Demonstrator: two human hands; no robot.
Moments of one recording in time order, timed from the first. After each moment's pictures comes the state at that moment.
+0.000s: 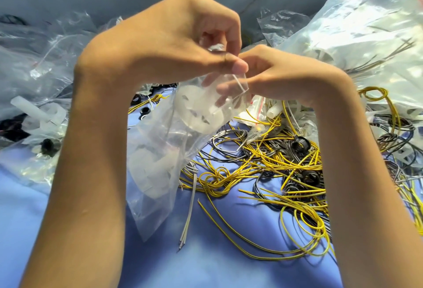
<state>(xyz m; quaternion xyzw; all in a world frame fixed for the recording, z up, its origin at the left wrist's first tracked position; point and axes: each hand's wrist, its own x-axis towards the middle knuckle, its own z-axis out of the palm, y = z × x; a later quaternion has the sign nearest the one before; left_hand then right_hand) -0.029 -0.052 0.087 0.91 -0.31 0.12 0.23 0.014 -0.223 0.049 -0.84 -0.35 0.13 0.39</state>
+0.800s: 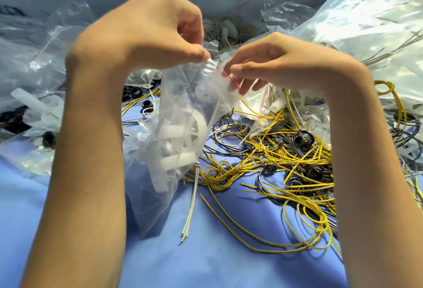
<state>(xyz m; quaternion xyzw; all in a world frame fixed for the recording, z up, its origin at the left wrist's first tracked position) -0.009 -0.027 0.077 0.96 -0.16 0.16 0.17 0.021 -0.231 0.050 -0.88 -0.32 0.09 0.34</state>
